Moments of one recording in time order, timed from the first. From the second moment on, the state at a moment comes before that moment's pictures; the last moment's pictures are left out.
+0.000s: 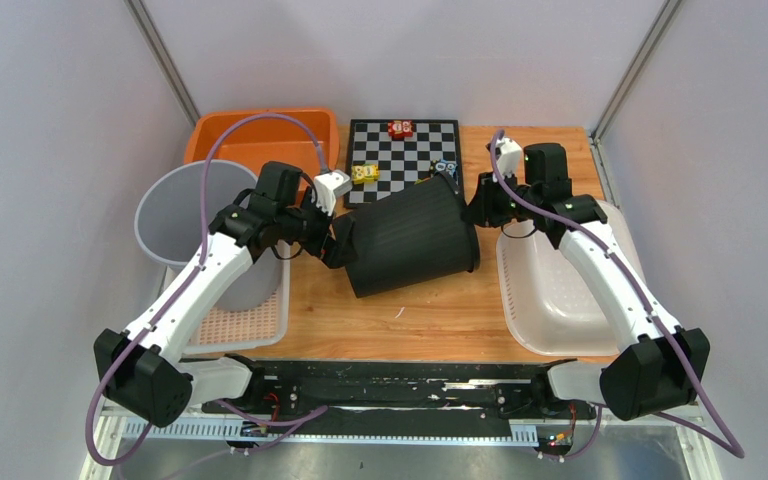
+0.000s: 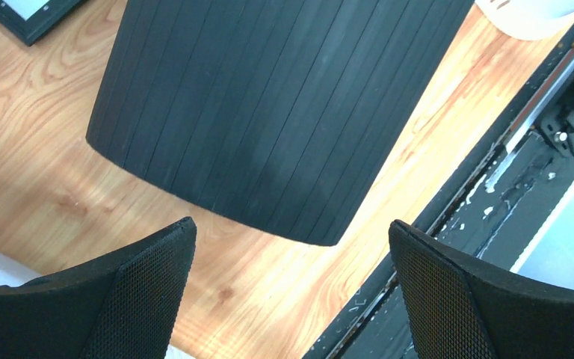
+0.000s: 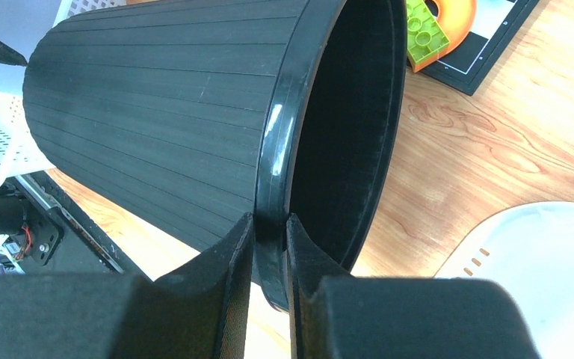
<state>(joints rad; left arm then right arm) -0.41 1.23 1.15 -0.71 0.49 0.11 0.25 1.27 1.20 -0.58 -0.48 0.06</state>
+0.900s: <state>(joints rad) -0.41 1.23 1.01 -0.56 0.68 -0.01 0.21 1.32 1.22 -0.57 -0.52 0.07</state>
